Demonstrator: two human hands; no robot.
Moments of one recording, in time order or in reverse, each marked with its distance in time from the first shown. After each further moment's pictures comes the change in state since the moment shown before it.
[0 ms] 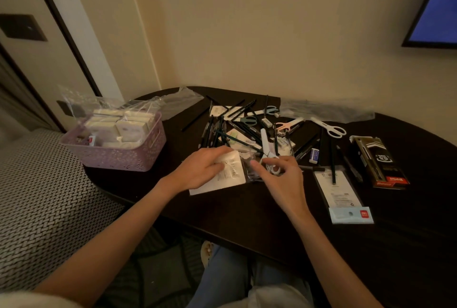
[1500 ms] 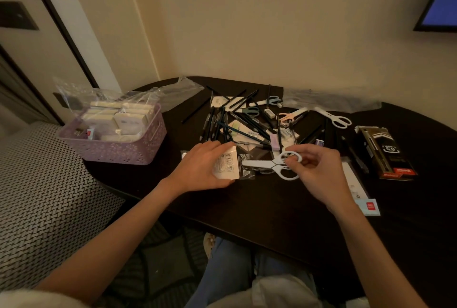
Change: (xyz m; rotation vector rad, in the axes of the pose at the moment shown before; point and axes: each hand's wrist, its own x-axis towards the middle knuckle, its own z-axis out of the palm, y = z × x) left_hand -0.008 -0.016 0.017 0.325 0.088 0.060; right_hand -0.003 -0.013 -0.051 0.000 -0.064 -0.122
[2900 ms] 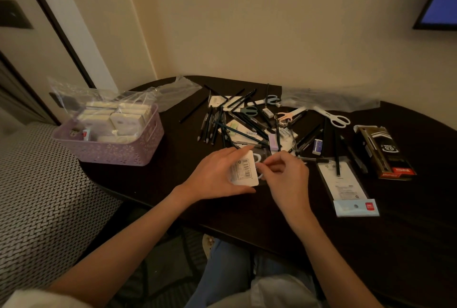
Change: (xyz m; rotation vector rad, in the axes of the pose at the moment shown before) left_hand 0.008 0.033 0.011 -0.210 0.033 0.065; right_hand -0.005 0.008 0.061 -0.124 0.156 0.037
